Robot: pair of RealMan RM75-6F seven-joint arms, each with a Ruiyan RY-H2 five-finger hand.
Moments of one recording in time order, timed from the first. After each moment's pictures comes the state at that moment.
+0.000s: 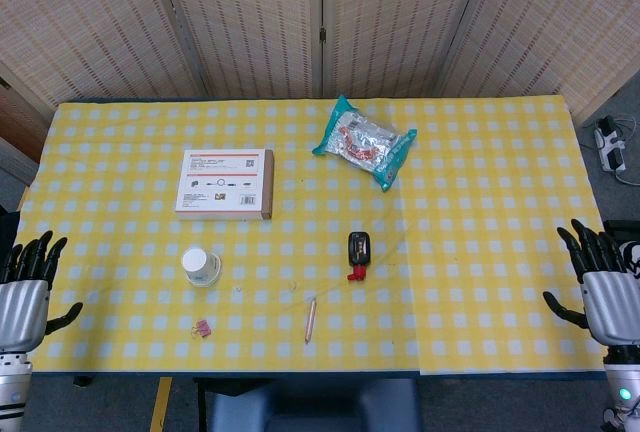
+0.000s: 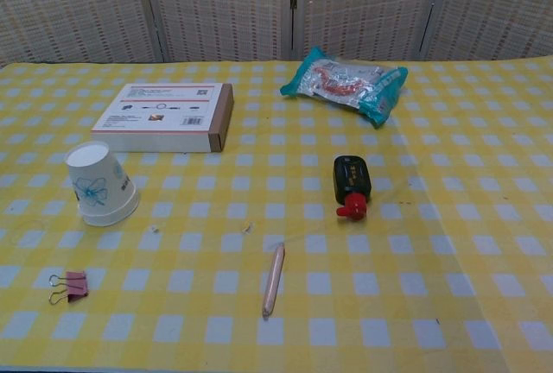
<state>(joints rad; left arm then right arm) -0.12 -1.15 -0.08 -1.68 1.40 1.48 0.27 0.08 -1.09 0.07 -1.61 -1.49 1.48 0.03</state>
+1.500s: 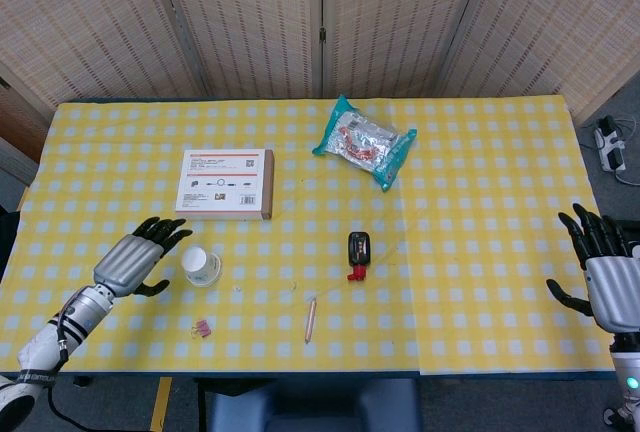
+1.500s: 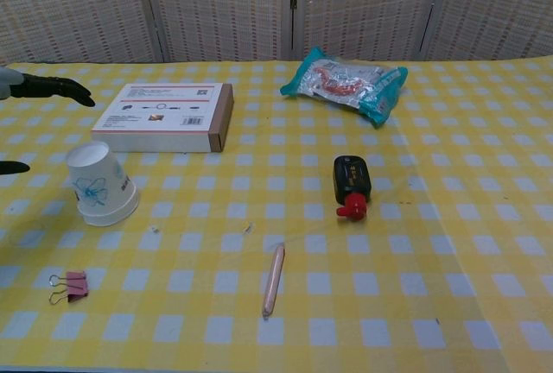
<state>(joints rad) -0.58 -1.05 -0.09 -1.69 1.43 0.83 0.09 0.11 -1.00 0.10 -1.69 -1.48 1.46 -0.01</state>
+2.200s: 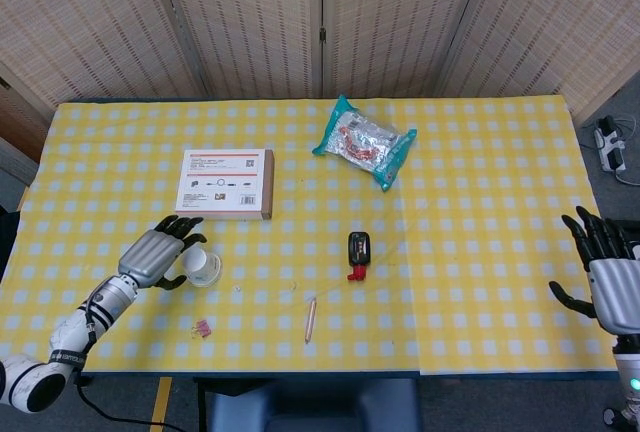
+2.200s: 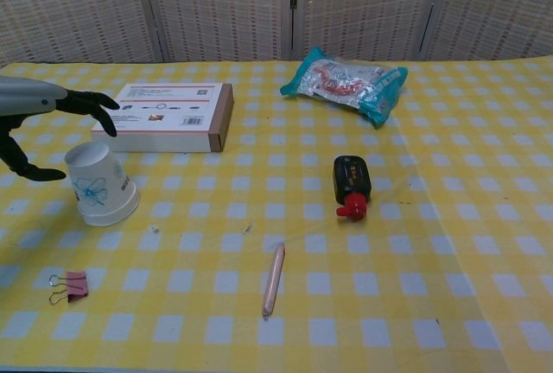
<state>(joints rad) -0.66 -1.14 -0.09 -1.63 1.31 0.78 0.16 0.10 -1.01 0.09 -1.66 -1.48 1.45 0.03</state>
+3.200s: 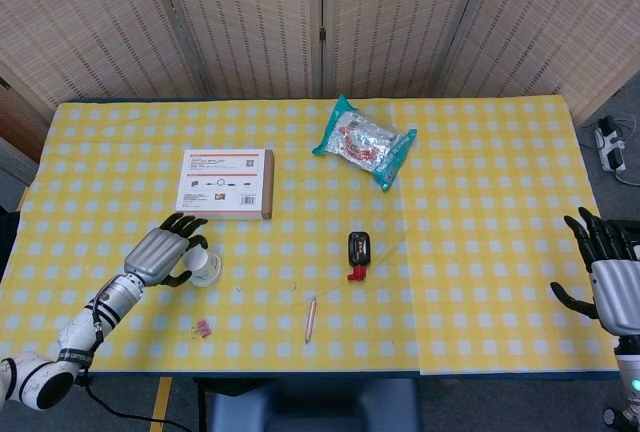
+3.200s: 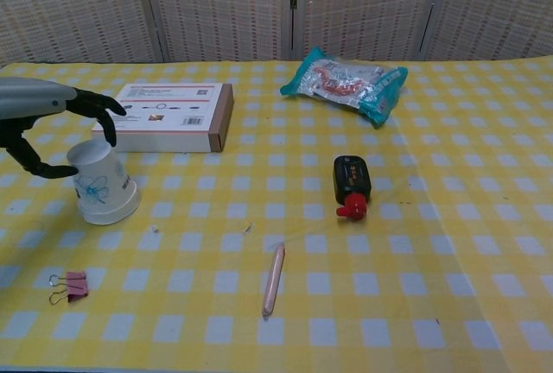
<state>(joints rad) -0.68 -1.19 -0.06 -1.59 1.32 0.83 0.15 0.10 -1.01 0.09 -1.66 -1.47 1.45 0.04</state>
